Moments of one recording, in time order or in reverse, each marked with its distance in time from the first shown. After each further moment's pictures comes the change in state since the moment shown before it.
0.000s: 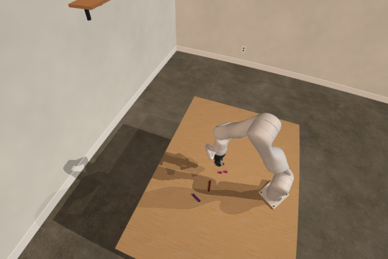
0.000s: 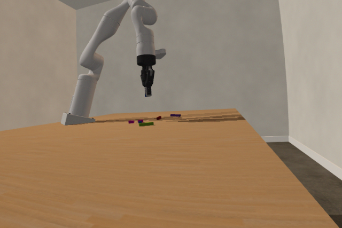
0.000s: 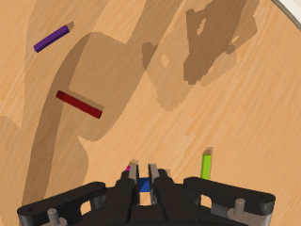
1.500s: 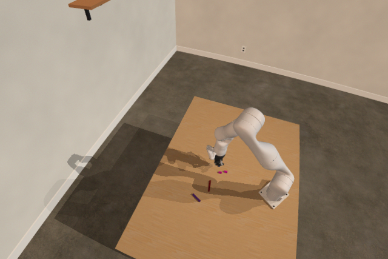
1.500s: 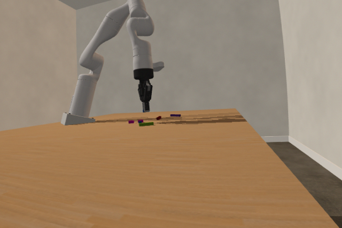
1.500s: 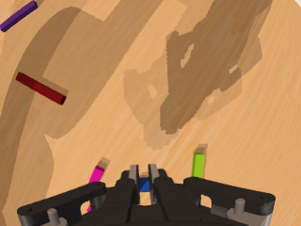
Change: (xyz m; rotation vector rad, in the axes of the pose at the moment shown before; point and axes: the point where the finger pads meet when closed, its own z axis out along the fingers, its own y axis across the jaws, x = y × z) arm -0.019 0.029 0.059 -0.017 0.014 -0.007
